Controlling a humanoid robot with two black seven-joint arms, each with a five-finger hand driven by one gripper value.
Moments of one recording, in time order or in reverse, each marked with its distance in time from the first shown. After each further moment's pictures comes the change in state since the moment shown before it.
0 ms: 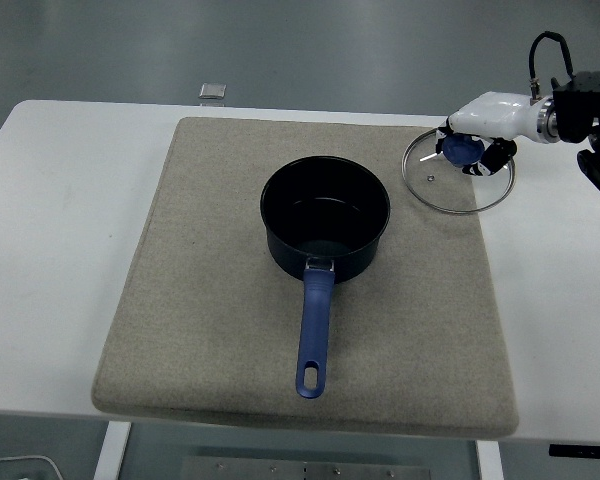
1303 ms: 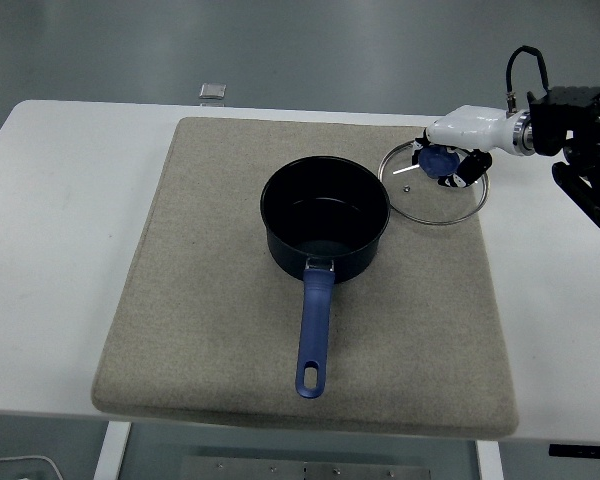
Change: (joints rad) left arm 0.001 0.000 0.000 0.000 0.000 0.000 0.000; right arm -0.027 0.046 0.009 0.001 0.046 0.001 0.000
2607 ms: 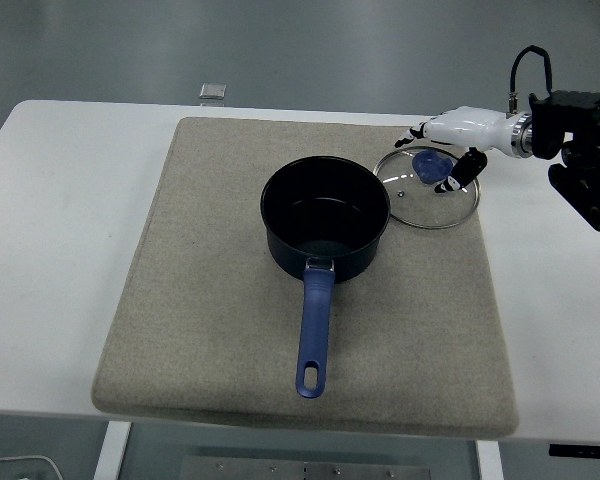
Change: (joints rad) left arm 0.000 0.000 0.000 0.000 0.000 0.000 0.000; right arm -0.009 -0.001 -0.008 0.005 0.121 0.010 0.000
